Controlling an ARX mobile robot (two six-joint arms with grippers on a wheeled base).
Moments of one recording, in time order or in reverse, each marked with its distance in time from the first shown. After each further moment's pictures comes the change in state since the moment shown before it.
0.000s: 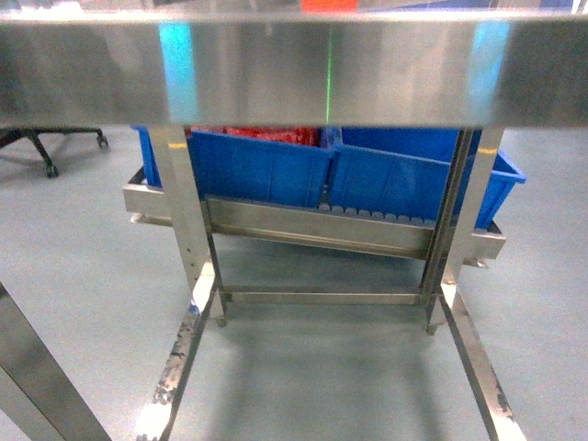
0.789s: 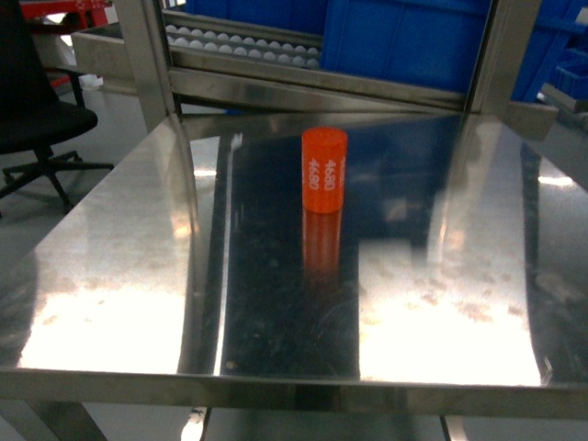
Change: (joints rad) left arm 0.000 0.000 0.000 0.000 0.000 0.000; right arm 0.000 0.000 0.000 0.001 0.000 -0.002
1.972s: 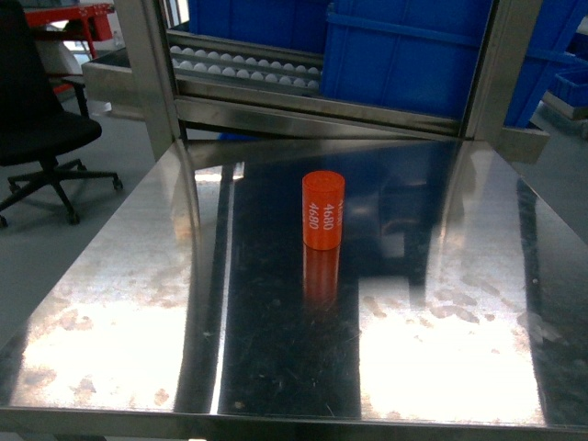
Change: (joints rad) left arm 0.000 0.000 0.000 0.001 0.000 0.000; right arm 0.000 0.000 0.000 0.000 0.000 0.000
